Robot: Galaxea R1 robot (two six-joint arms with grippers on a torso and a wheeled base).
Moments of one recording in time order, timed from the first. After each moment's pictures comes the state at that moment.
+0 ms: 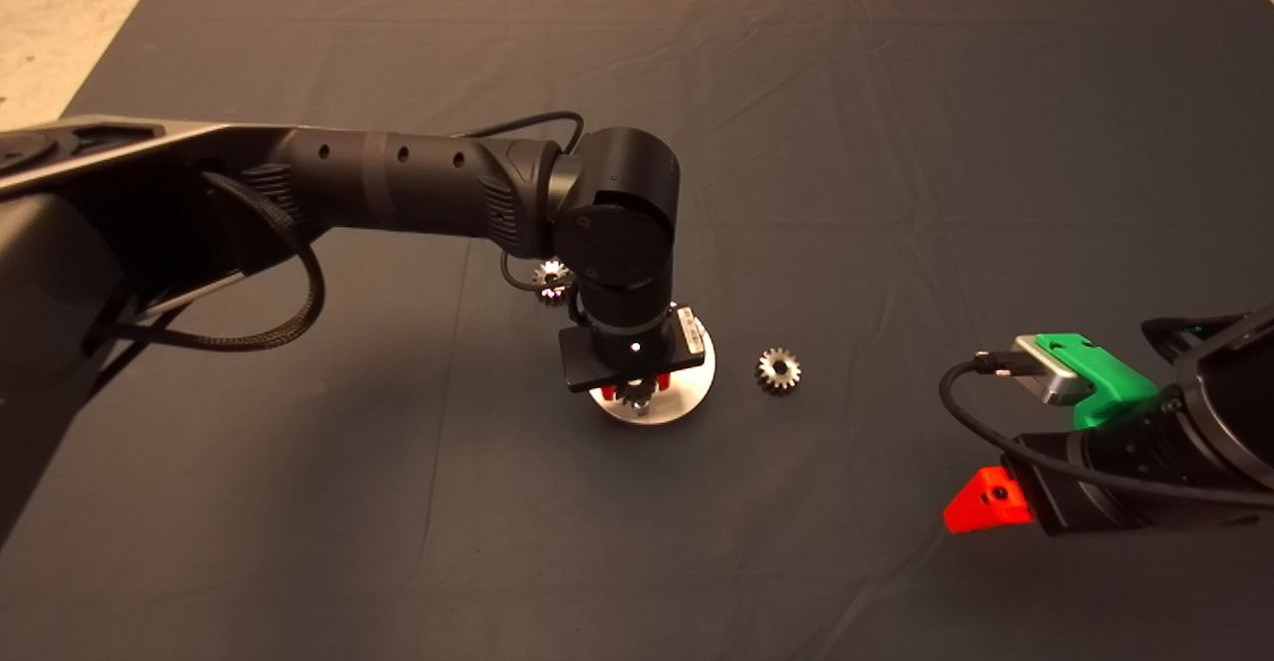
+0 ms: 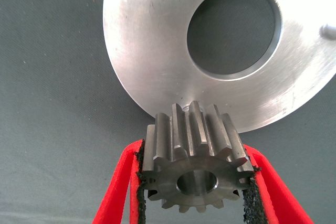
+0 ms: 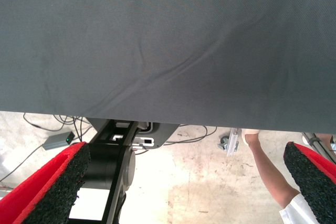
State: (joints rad) left arm -0.35 2.85 -1.11 0.29 1.53 -1.95; right arm 0.51 2.24 -0.40 -0.03 -1.53 1.86
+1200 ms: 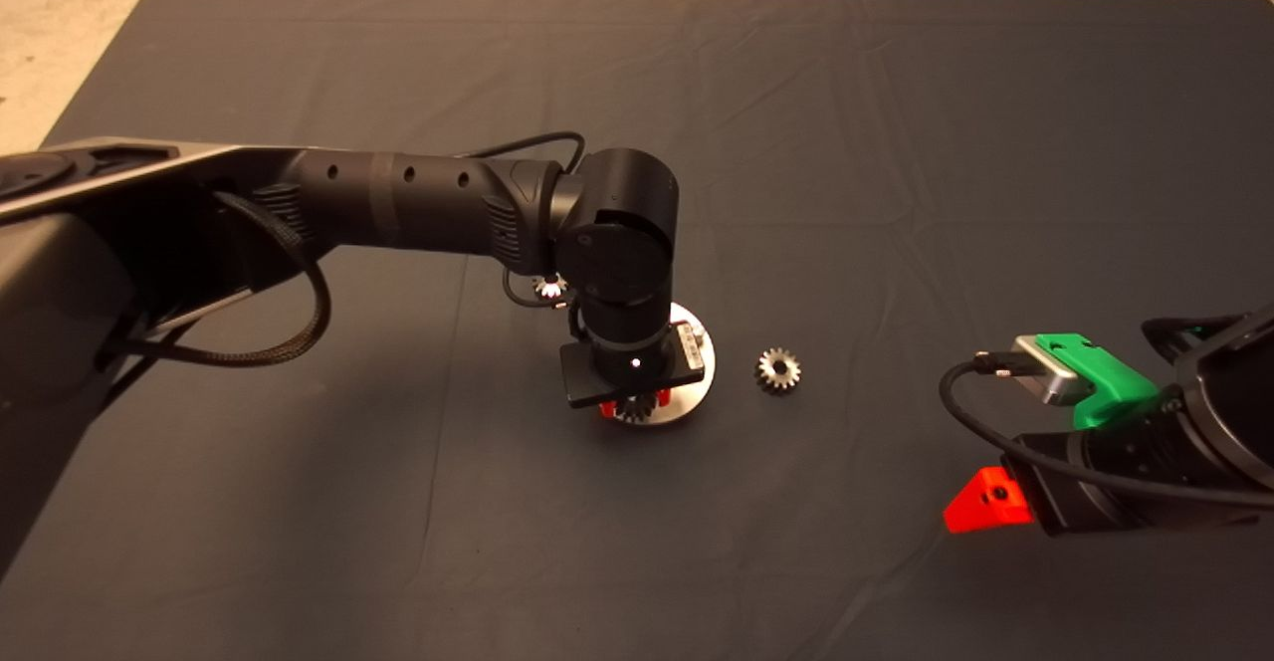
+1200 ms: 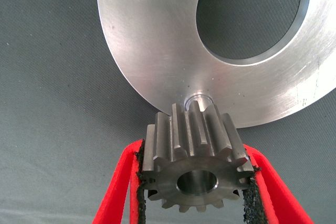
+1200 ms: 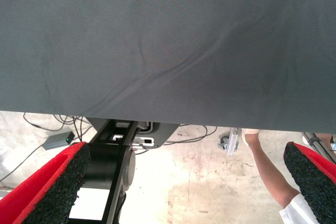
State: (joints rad) left arm -0.32 2.85 -1.11 0.29 1.53 -1.95; right arm 0.51 2.24 -0.40 -0.03 -1.53 1.86
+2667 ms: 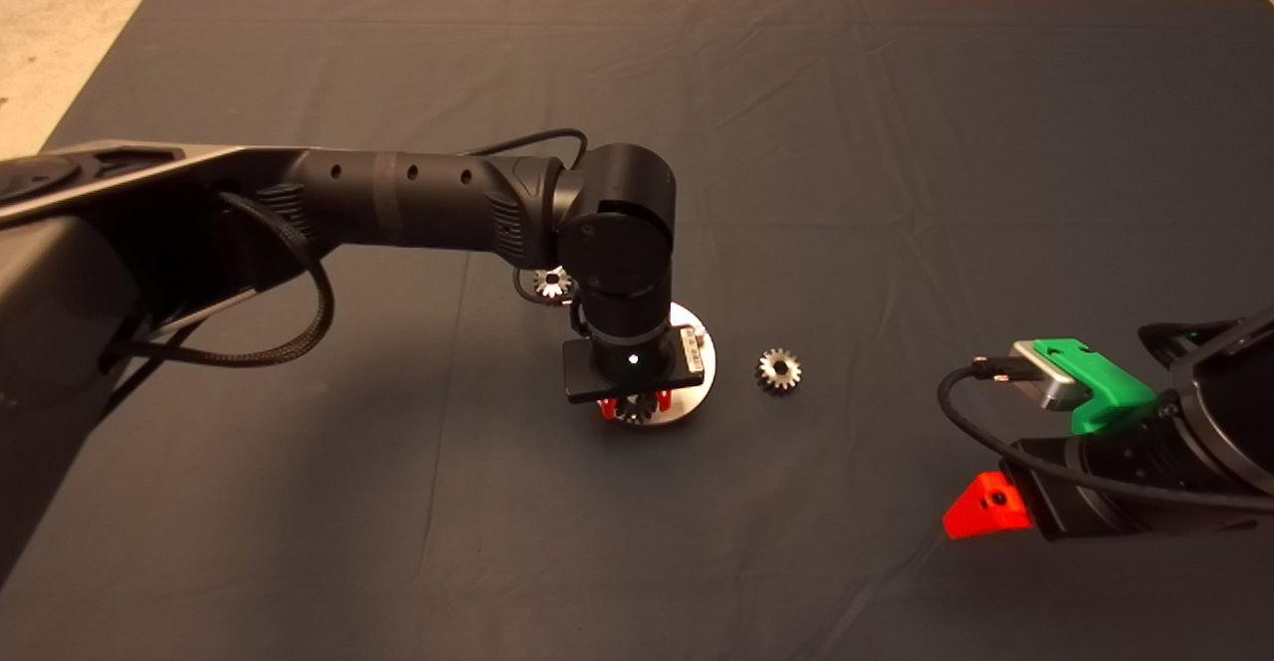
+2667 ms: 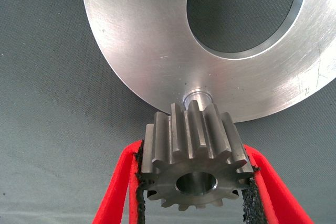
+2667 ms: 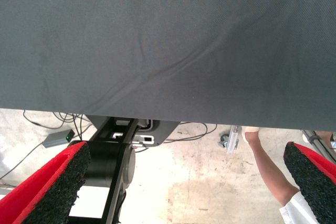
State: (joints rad) left arm -0.32 2.85 -1.15 0.27 1.51 -1.84; right arm 0.50 2.24 -0.40 -0.03 -1.53 1.86
